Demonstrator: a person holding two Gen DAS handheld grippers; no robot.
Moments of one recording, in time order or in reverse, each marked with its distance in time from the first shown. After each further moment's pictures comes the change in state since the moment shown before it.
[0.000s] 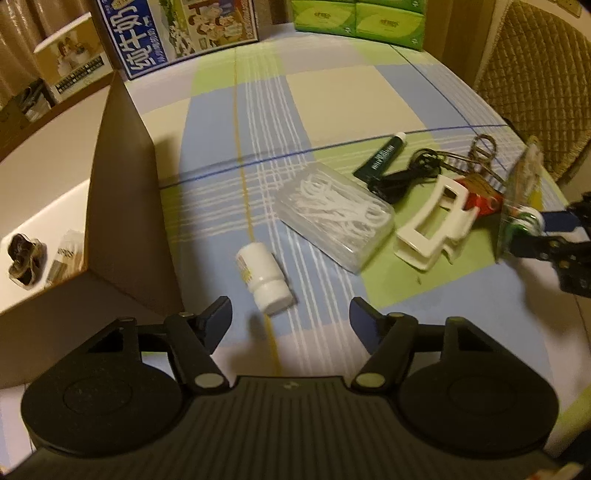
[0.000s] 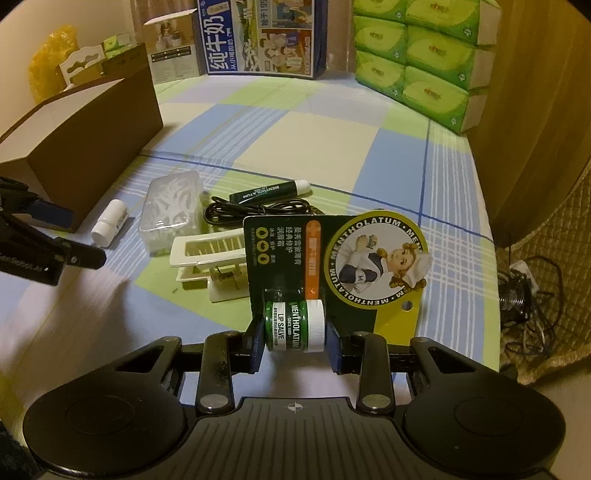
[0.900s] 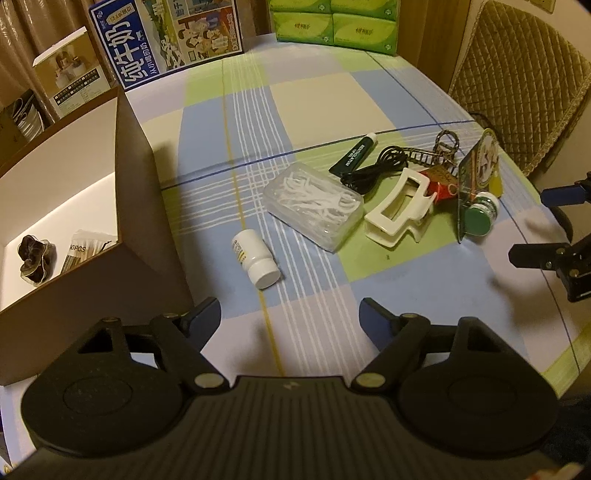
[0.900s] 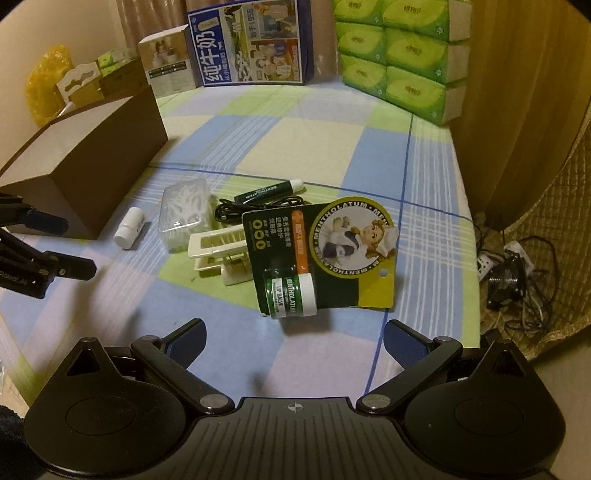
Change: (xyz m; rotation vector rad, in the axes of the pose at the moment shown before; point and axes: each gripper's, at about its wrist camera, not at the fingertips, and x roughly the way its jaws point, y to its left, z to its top) left arm -0.039 -0.002 -0.015 0.045 -0.006 -0.056; right arm -0.040 -0.003 -0.012 0.051 -0.009 0.035
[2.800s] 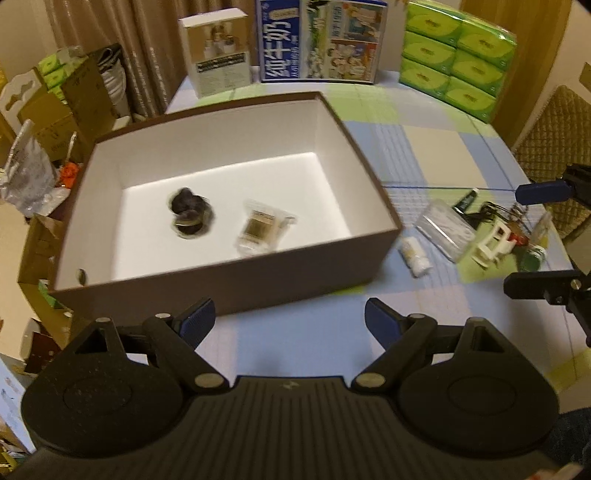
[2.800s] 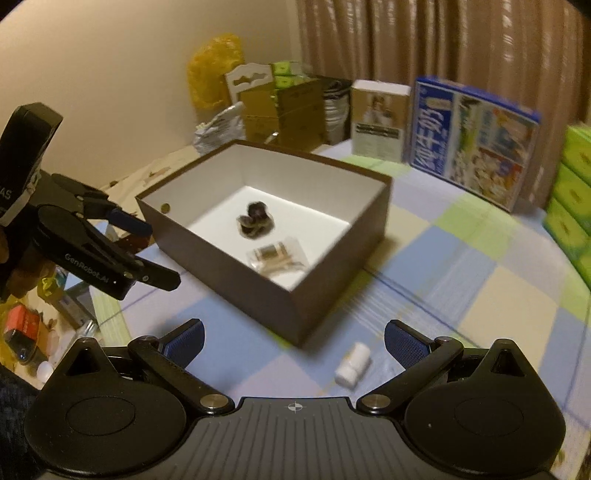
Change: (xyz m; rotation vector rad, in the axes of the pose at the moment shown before) left arm -0.104 0.164 -0.042 -0.229 -0.032 0.056; right arm -0.011 0.185 0.101 -0.348 -0.091 0.341
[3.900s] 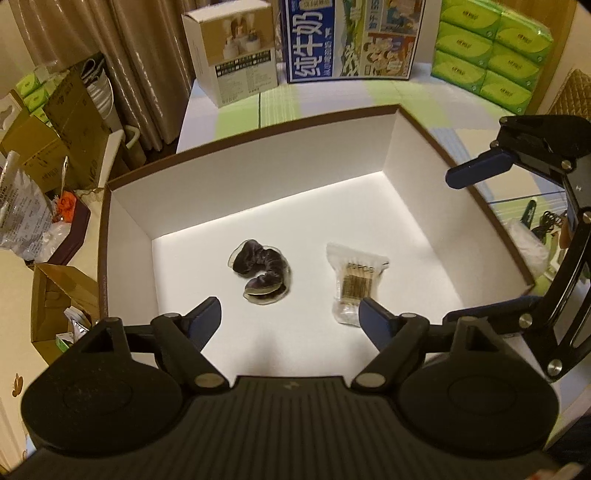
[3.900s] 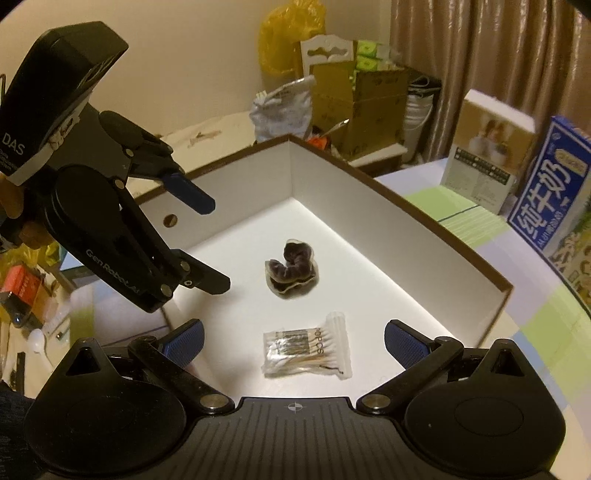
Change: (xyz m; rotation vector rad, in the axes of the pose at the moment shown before) left arm 0.062 0.106 0.075 0.104 0.034 0.010; right arm 0.156 0.029 0.113 -0.258 0.078 0.147
